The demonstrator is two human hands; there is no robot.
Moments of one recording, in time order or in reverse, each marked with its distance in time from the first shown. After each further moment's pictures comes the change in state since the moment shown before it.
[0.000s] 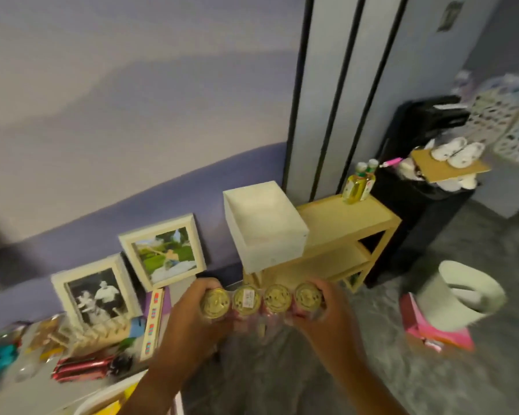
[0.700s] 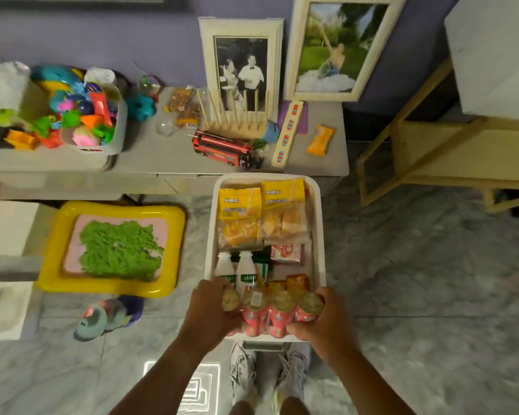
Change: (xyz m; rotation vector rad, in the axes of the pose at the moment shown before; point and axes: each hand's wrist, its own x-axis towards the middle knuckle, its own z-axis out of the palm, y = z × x) left_hand -0.322 -0.378 -0.068 0.227 -0.121 -0.731; right_hand -0.334 0.050 0.288 -0.156 -0.842 0.472
